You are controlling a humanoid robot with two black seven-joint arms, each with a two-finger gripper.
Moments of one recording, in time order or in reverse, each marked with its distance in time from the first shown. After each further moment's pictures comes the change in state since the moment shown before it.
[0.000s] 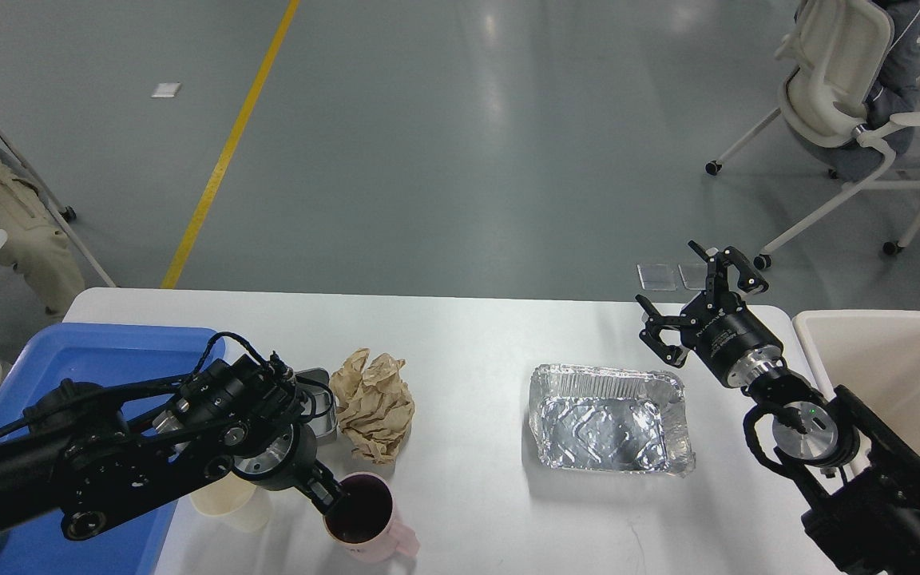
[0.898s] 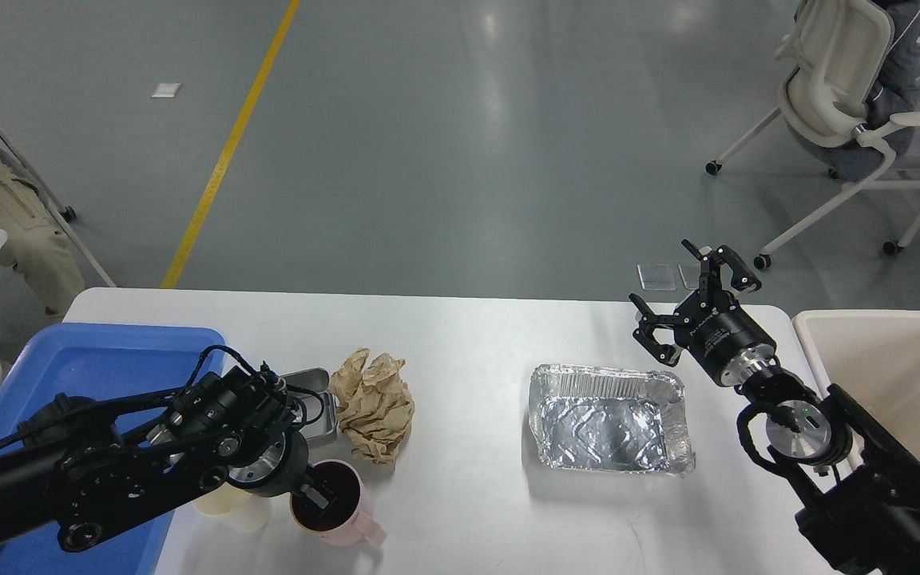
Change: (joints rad) left arm 0.021 0.024 -0.021 -0.001 -0.002 0.025 0.030; right arm 0.007 0.012 -0.006 -0.003 -0.001 0.000 0.001
